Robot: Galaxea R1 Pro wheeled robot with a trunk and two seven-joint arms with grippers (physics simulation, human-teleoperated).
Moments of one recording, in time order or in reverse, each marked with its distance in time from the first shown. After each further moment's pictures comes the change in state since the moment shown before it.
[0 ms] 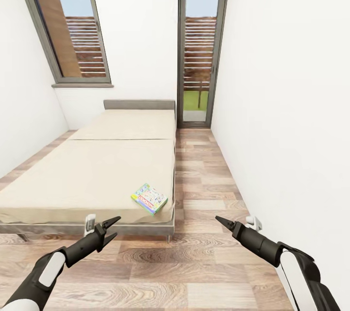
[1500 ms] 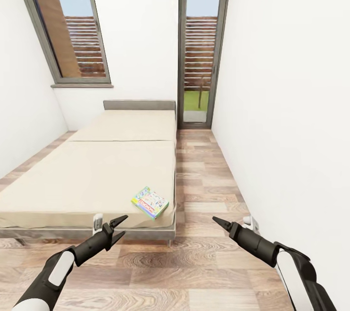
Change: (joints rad) left arm 0.001 -0.055 0.001 -0.016 -0.001 -0.001 0.000; right arm 0.000 0.014 0.016 0.000 0.007 0.001 0.001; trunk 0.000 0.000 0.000
